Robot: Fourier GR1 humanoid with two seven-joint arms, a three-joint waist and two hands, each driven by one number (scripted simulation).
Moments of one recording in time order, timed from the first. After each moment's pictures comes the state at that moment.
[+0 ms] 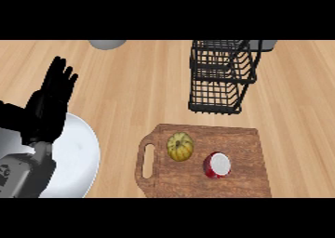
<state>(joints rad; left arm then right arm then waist) -0.27 0.38 -0.17 -1.59 0.41 0.40 0.13 -0.05 -0.57 -0.04 -1.63 -0.22 -0.25 -0.10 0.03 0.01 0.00</state>
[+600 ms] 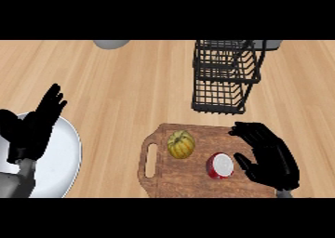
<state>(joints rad) -0.13 0.52 -0.20 -1.48 0.36 0.29 0.14 0.04 -0.21 0.21 -1.53 -0.57 0.15 -0.19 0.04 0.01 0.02</state>
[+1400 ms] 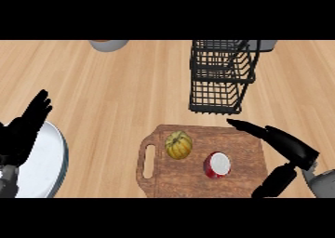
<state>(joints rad) -0.09 0.57 -0.14 -1.41 0.36 0.17 0.06 -0.19 -0.61 0.41 -1.51 -0.12 0.38 0.01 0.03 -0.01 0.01</state>
